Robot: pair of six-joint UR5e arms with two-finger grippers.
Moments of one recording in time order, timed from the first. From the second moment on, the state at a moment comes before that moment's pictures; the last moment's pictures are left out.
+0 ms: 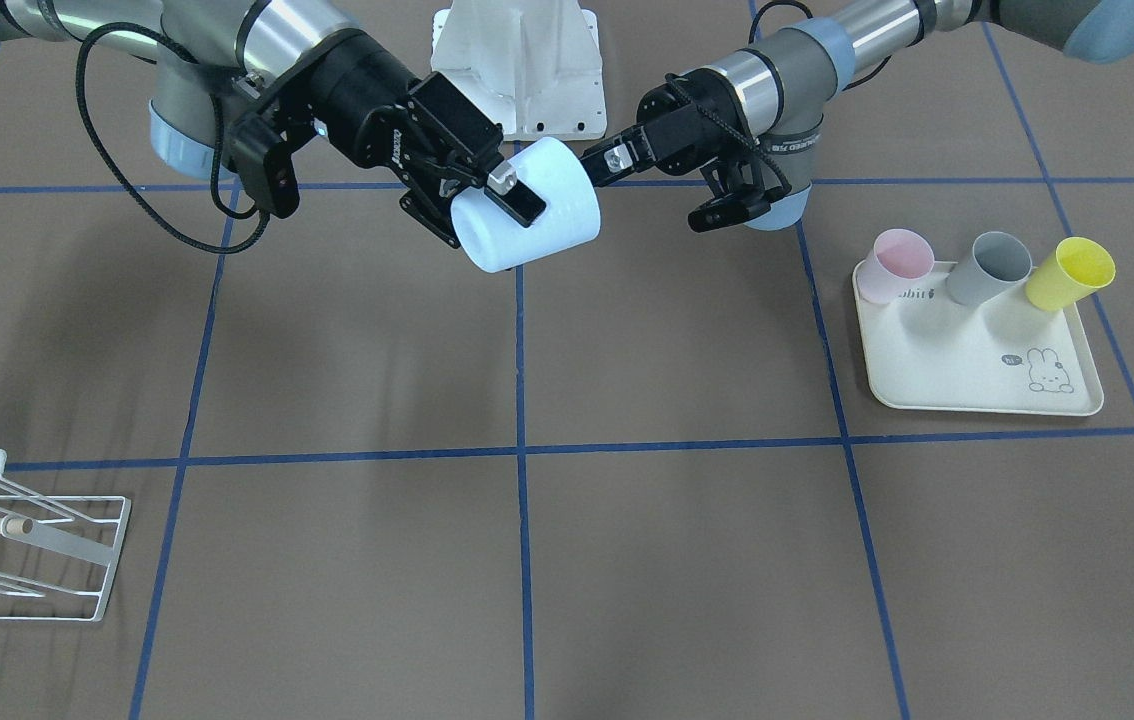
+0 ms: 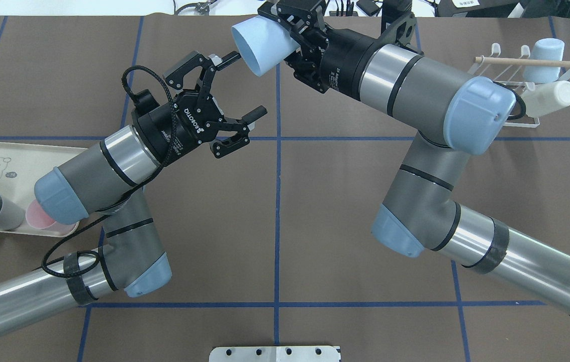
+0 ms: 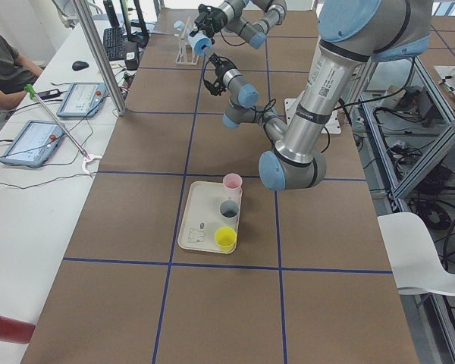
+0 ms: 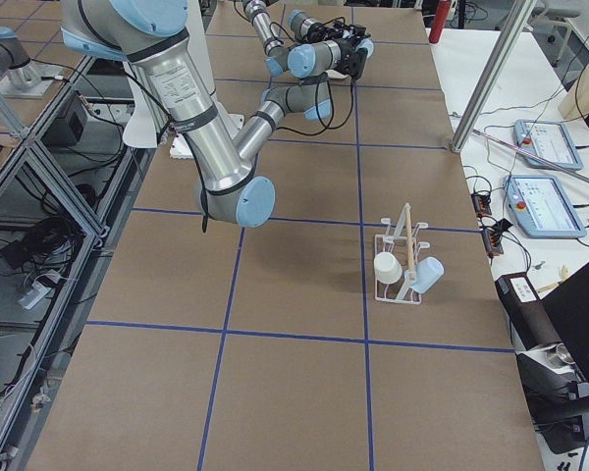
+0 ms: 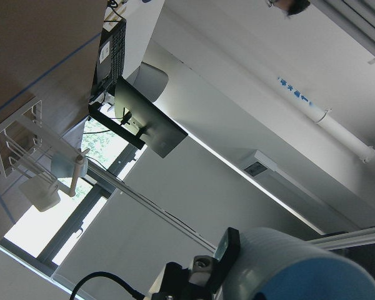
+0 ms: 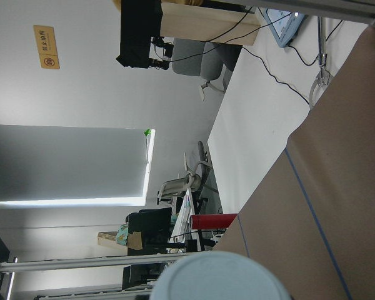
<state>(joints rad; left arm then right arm) -0.52 -2.14 -1.52 -3.37 -1.34 -2.48 0.65 -0.96 1.72 -0.42 1.46 1.99</state>
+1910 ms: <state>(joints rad) -0.65 -2.09 -1.89 -2.53 -1.52 -1.88 0.77 -1.41 2.03 -1.23 0.84 1.21</state>
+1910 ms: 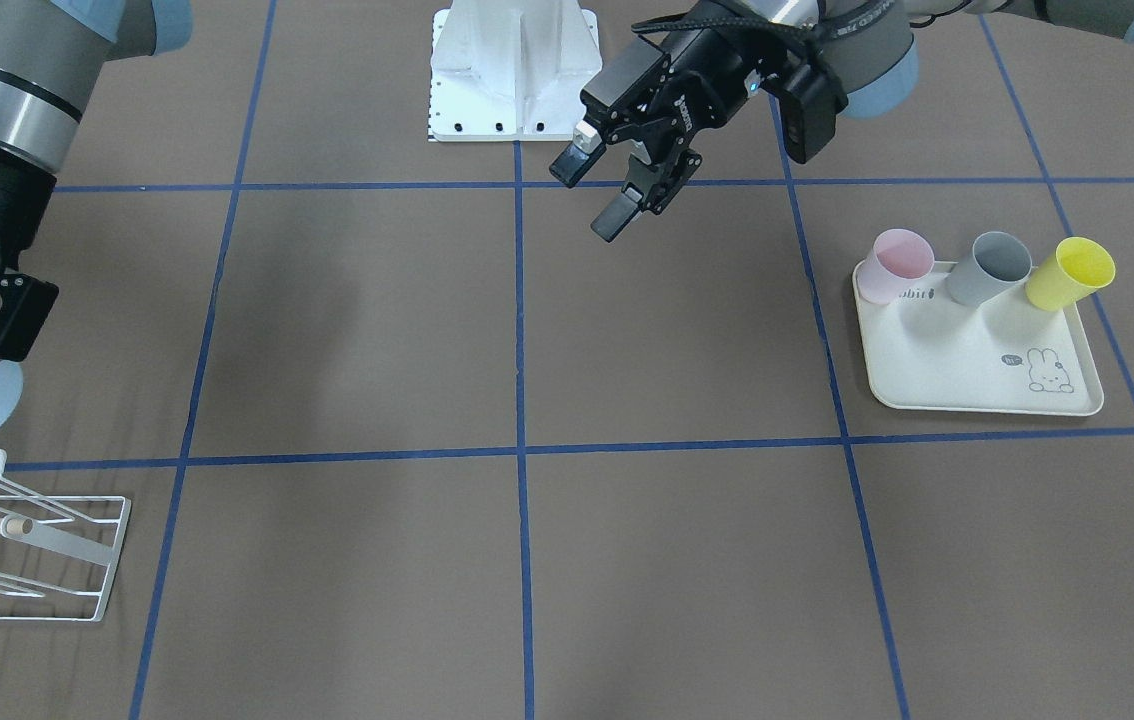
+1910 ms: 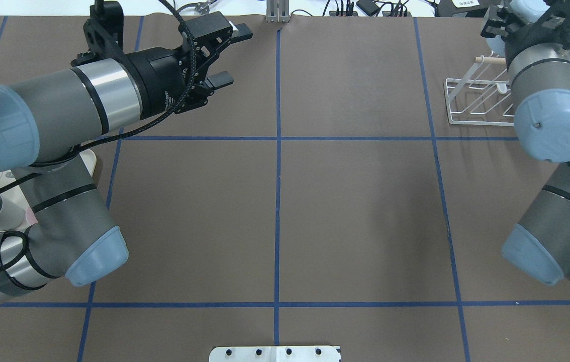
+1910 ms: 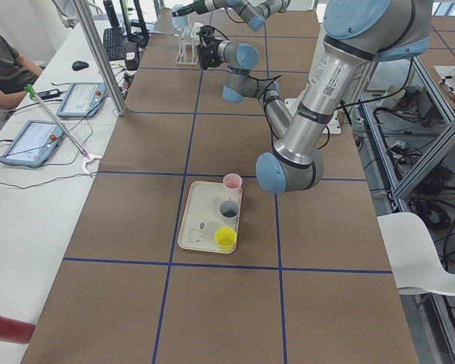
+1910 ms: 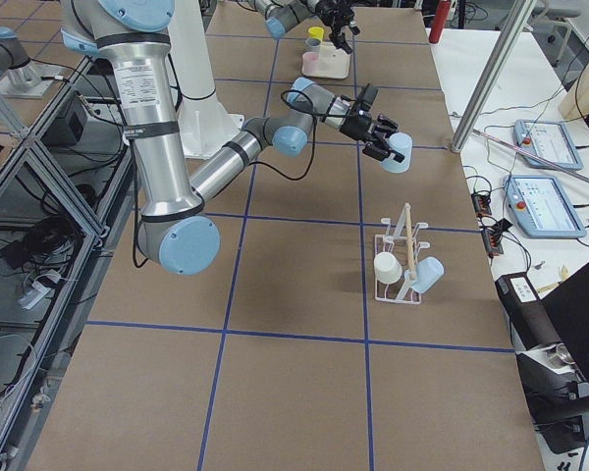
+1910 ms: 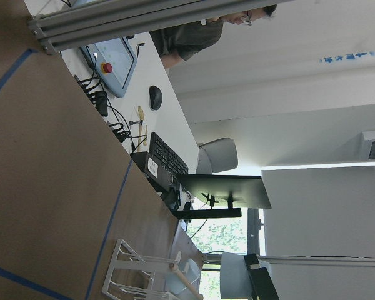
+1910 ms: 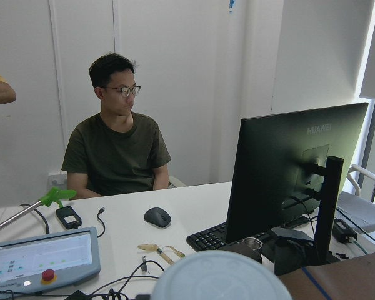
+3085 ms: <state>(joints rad) -0.65 -2.05 -1.89 -2.53 -1.53 -1.87 0.77 -1.60 1.69 -0.52 0.87 0.96</state>
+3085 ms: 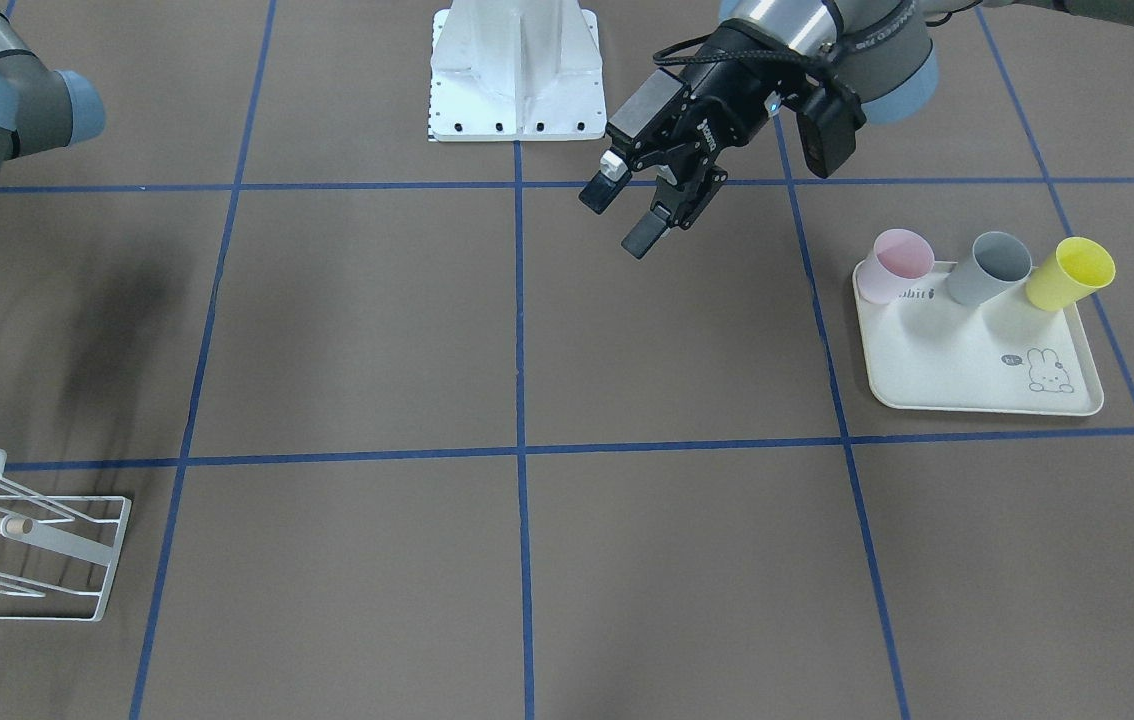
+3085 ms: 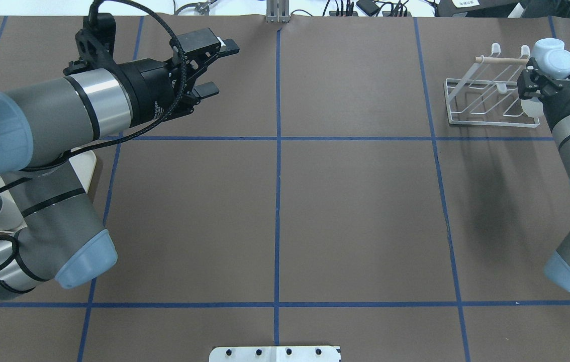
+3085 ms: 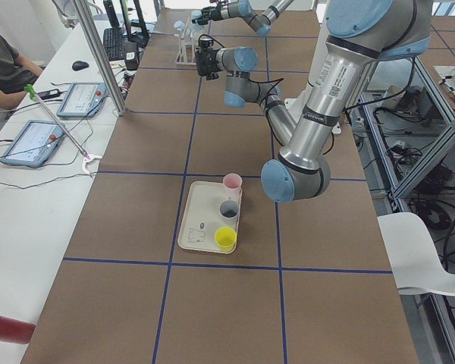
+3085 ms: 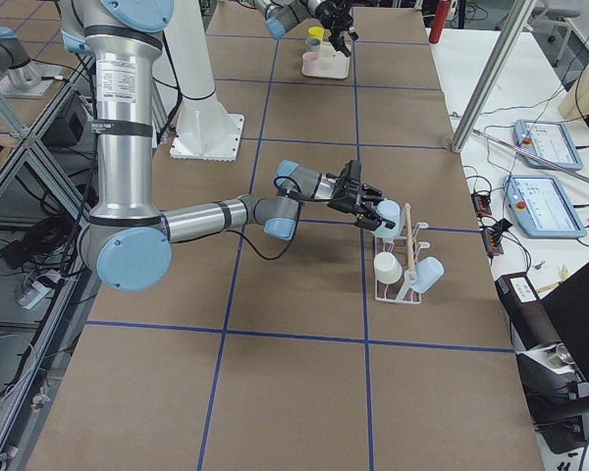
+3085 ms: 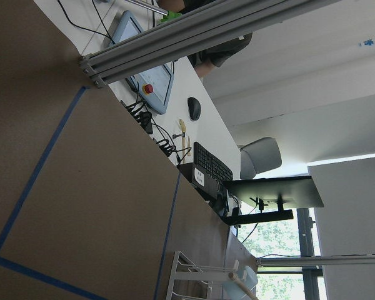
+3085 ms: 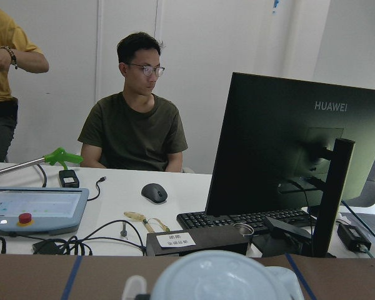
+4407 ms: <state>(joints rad) -0.65 -2.05 -1.89 -2.52 -1.53 -1.87 0.78 -1.60 1.64 -0.51 0.90 0.95</state>
